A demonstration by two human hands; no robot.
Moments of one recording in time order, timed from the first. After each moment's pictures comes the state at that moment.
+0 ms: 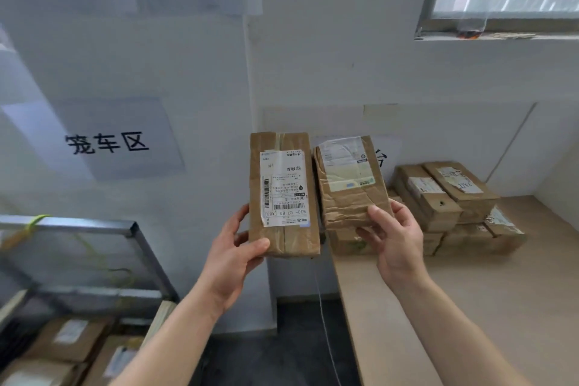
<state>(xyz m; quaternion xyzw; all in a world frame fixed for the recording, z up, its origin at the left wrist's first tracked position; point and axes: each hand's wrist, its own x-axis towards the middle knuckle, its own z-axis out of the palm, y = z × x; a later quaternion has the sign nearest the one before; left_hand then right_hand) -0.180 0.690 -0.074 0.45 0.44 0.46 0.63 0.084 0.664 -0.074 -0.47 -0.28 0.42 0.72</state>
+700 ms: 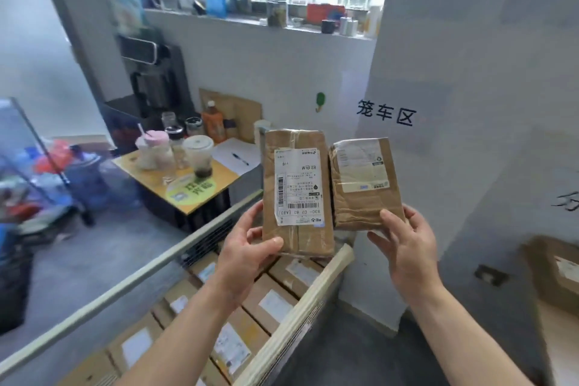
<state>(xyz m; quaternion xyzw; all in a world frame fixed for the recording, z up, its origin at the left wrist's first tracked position) -0.543 0.423 -0.082 0.31 0.50 0.65 0.49 -0.308 0.538 -0.063 -0.39 -0.45 0.59 0.55</state>
